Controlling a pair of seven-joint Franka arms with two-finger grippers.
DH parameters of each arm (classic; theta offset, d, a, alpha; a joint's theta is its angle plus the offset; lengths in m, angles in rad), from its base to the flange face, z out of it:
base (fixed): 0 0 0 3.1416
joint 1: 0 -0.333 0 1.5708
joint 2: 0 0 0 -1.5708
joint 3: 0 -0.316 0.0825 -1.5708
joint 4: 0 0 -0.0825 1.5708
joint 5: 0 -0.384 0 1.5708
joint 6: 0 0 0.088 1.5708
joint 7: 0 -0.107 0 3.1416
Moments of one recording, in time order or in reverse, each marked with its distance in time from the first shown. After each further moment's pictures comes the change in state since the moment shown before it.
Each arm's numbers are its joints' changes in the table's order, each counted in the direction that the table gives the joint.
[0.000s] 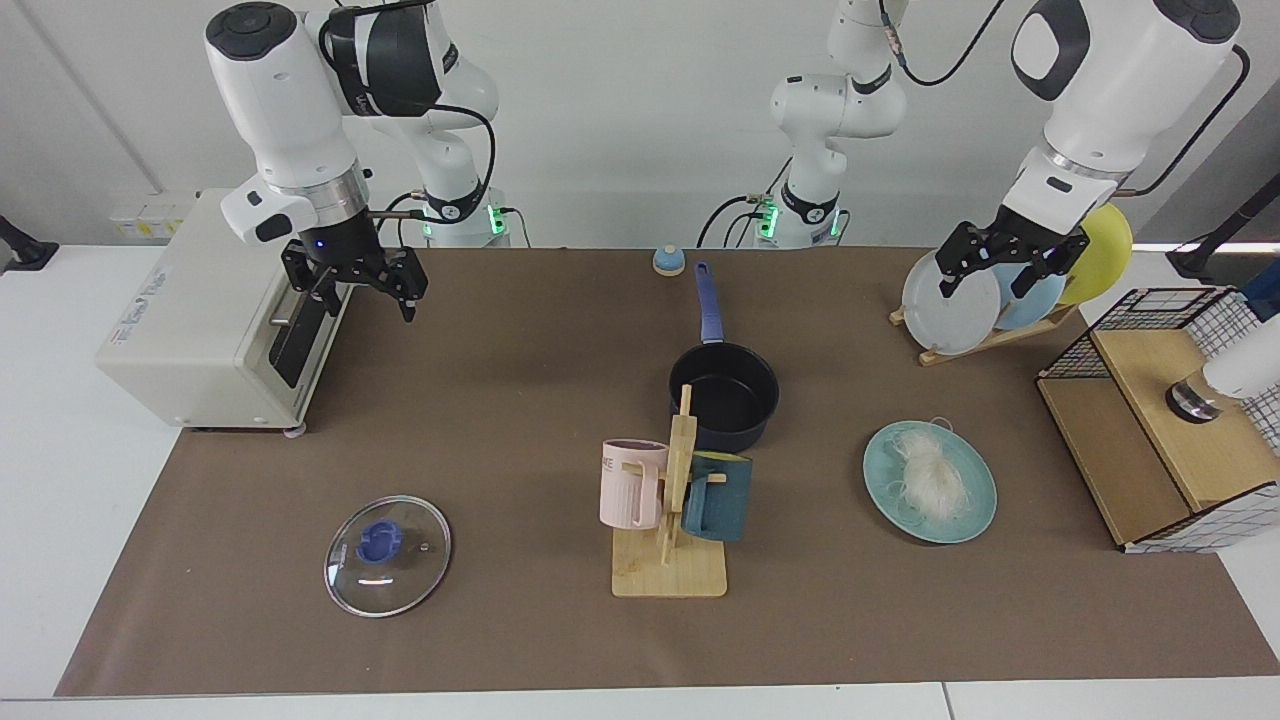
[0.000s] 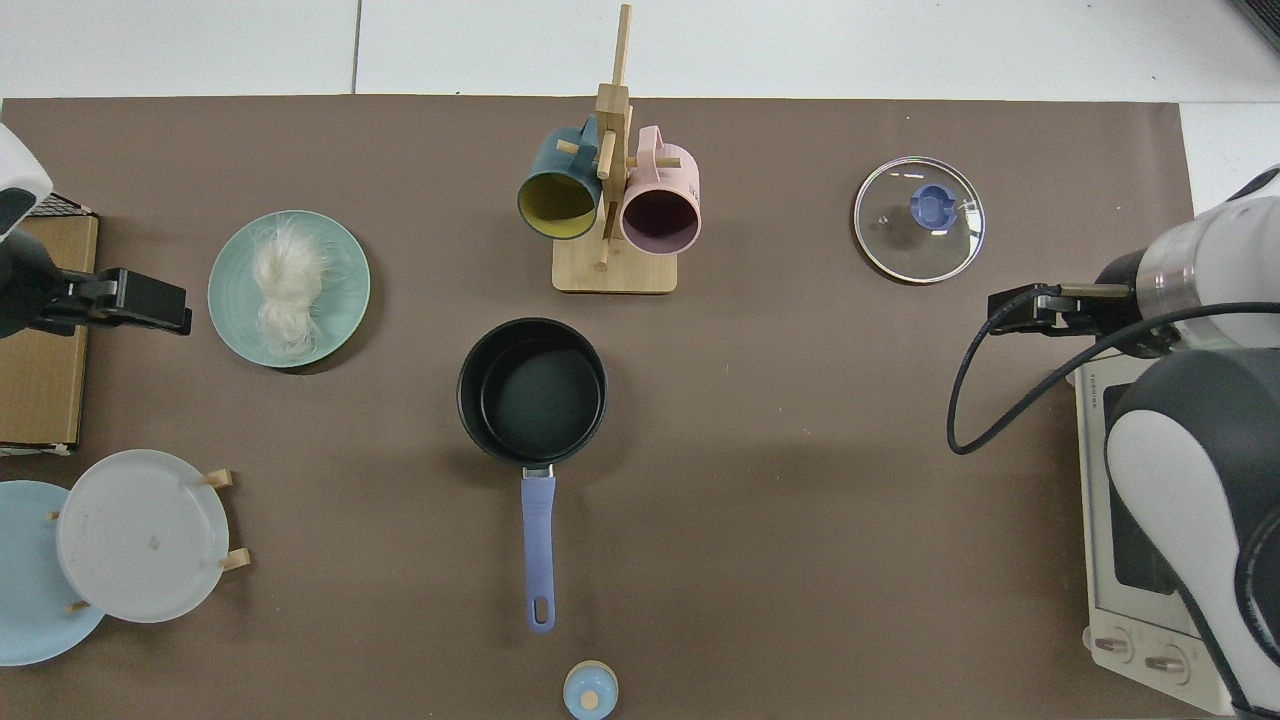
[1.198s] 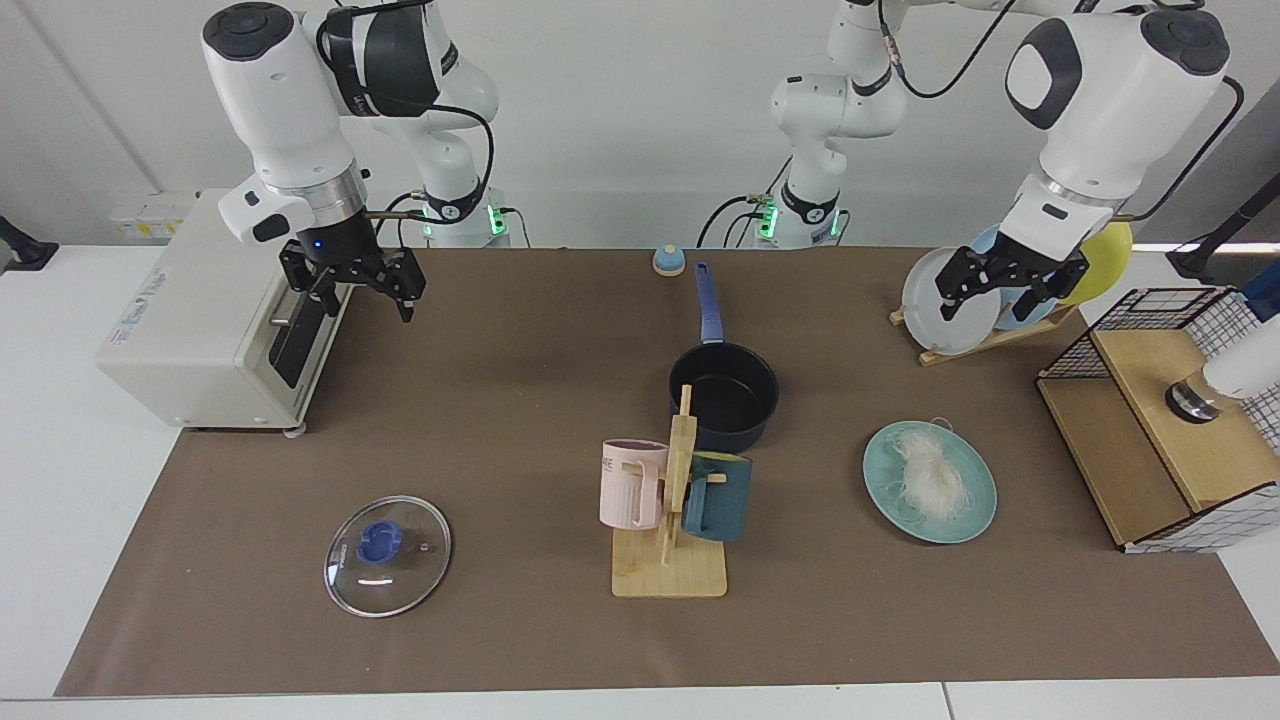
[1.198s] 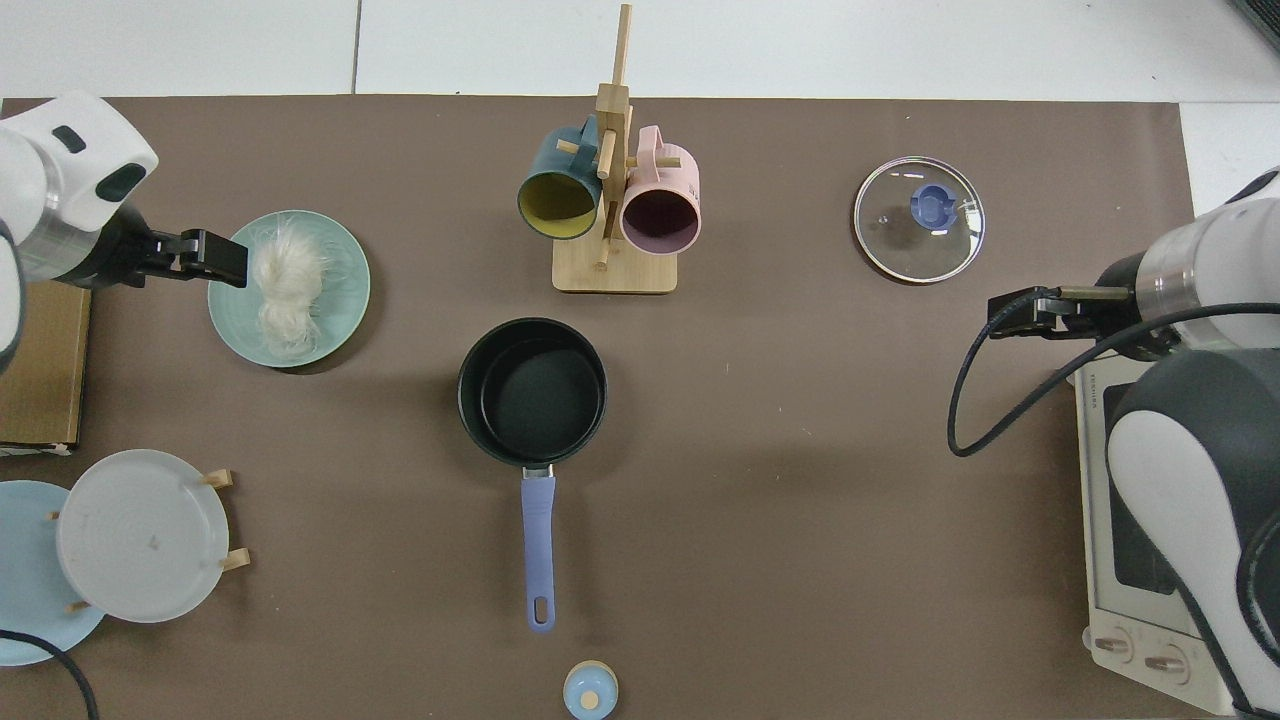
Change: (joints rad) left arm -0.001 0.159 -0.002 -0.052 -0.003 -0.262 -0.006; right arm 0.000 -0.003 0.000 0.000 -0.001 0.021 0.000
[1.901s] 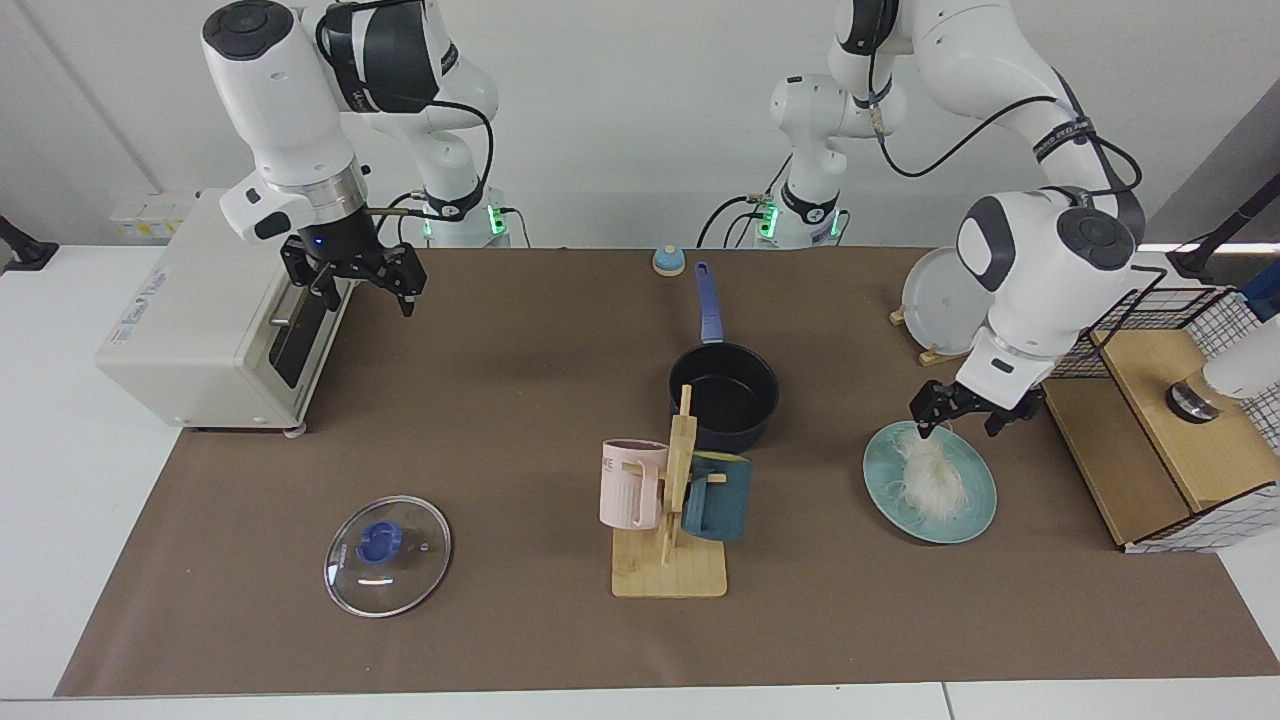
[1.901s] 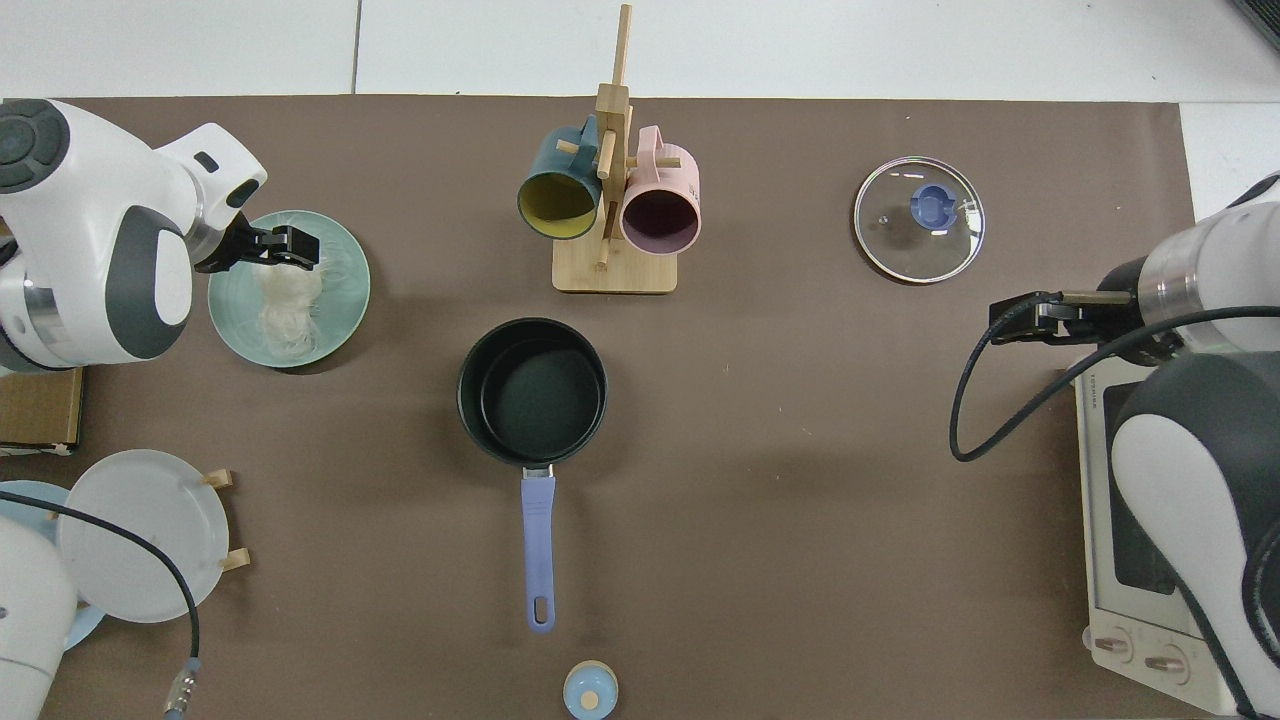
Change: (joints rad) left arm -0.010 0.211 0.000 -0.045 0.022 -0.288 0.000; right arm 0.000 -0.004 0.000 0.000 0.000 0.009 0.000
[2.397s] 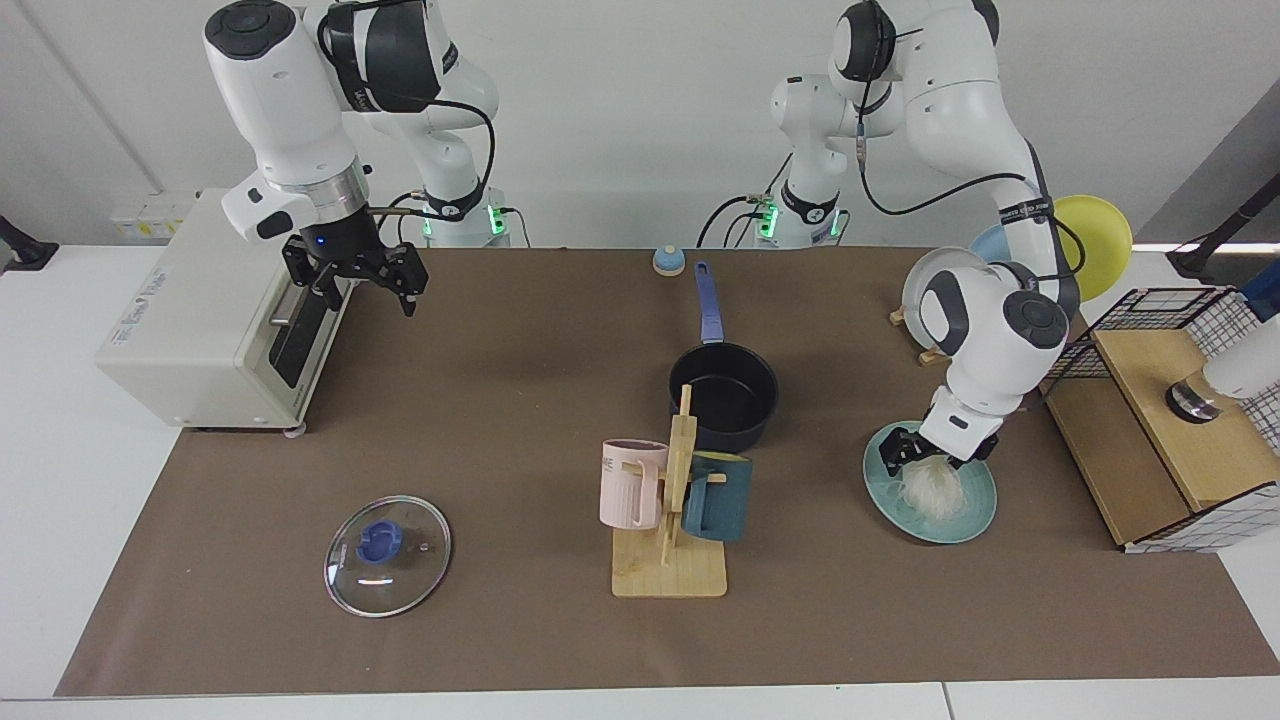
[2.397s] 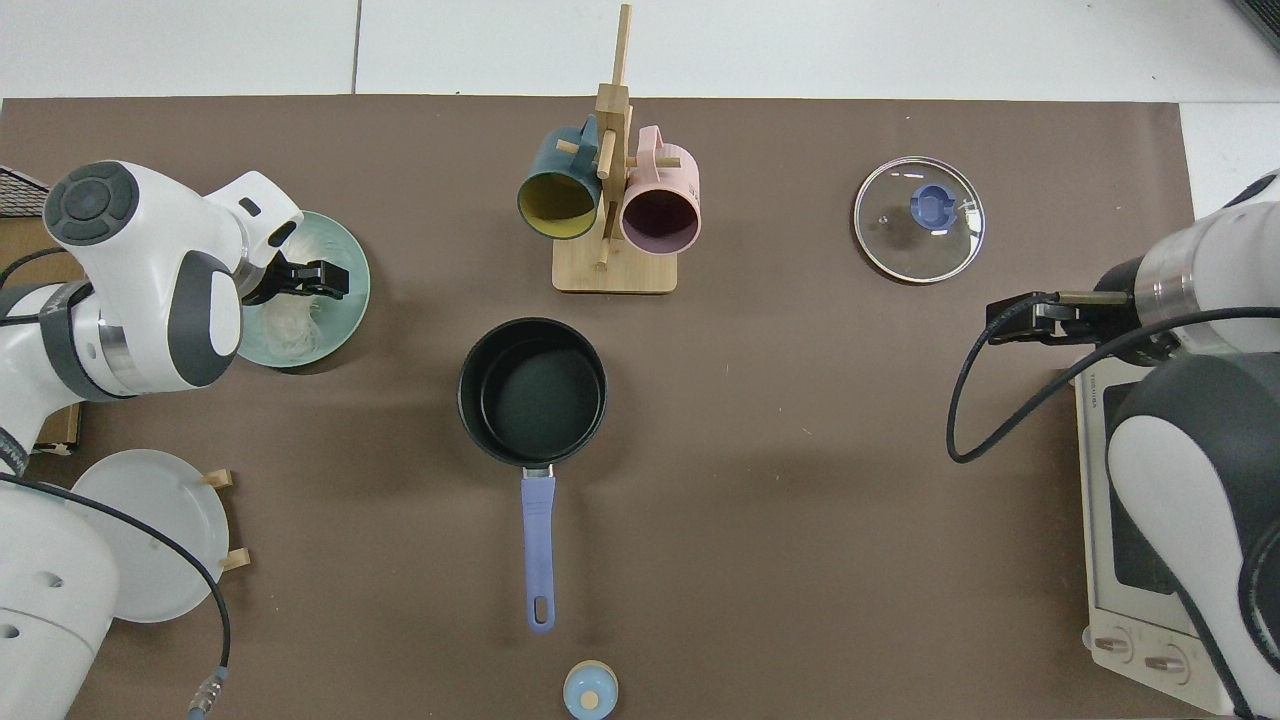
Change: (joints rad) left arm 0.000 0.026 0.010 -0.128 0.032 -0.133 0.000; right arm -0.002 0.000 -0.002 0.000 0.000 0.000 0.000
